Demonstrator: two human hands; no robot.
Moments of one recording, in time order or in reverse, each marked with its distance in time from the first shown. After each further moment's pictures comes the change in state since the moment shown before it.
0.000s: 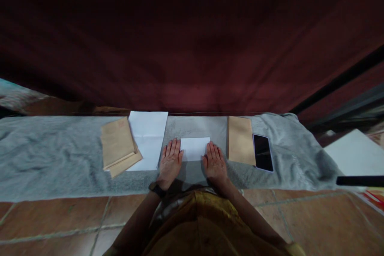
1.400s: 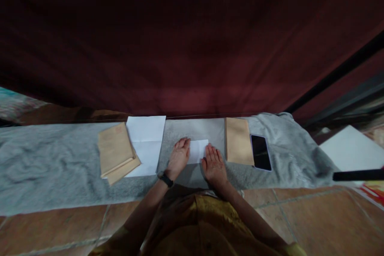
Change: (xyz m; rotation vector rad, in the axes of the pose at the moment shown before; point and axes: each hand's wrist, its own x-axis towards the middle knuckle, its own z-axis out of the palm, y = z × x) left_hand 0.054 0.028 -0.011 -0.147 -0.161 0.120; right_hand 0.000 0.001 -0.002 -0.004 0.030 -0.015
